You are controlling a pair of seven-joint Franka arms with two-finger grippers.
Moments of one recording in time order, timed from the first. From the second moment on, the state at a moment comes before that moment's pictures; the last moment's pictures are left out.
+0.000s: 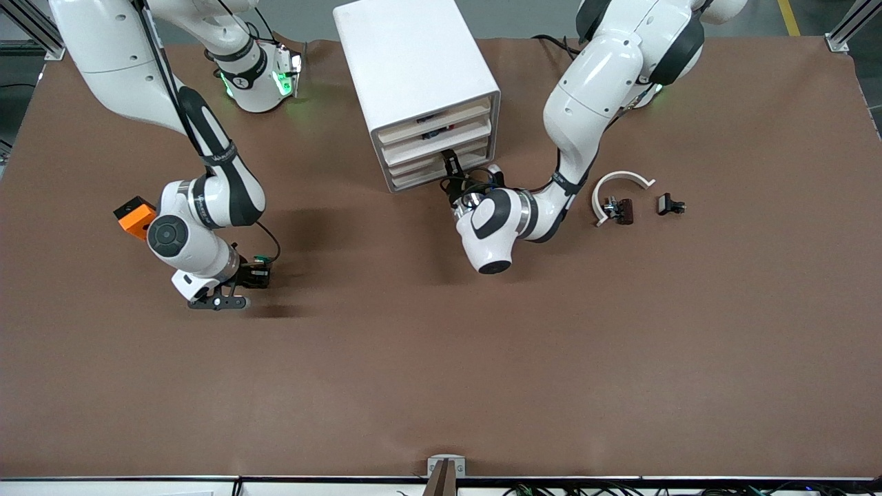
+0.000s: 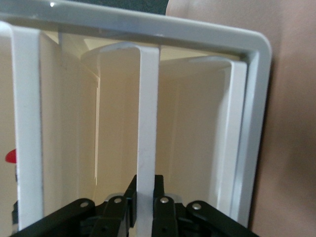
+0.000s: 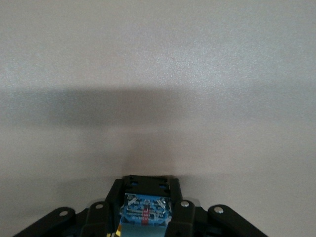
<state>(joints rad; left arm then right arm) -0.60 0.98 -0.11 -1.44 -0.90 1.44 -2.30 0.12 0.50 -0.01 -2.07 0.00 2.54 0.11</state>
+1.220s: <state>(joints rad) -0.48 0.98 0.03 -1.29 -0.90 1.50 -2.16 0.43 0.30 0.01 -1.83 0.00 1.92 0.87</state>
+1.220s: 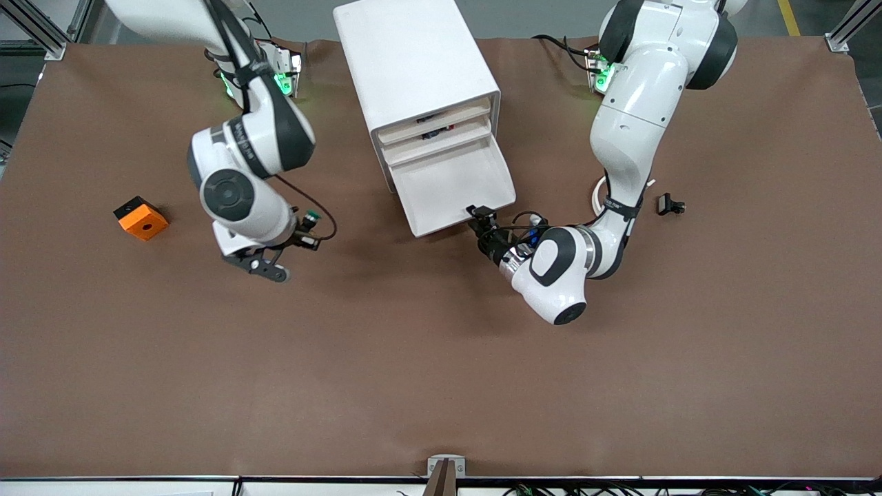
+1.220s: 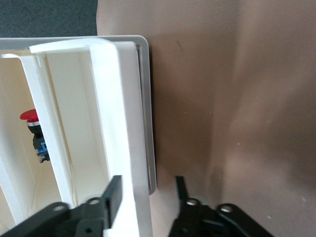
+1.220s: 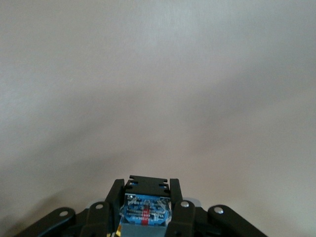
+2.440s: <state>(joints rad) -0.42 0.73 0.25 -1.19 -0.40 1.50 -1.56 0.84 0.52 0.02 -1.60 0.07 2.01 1.68</state>
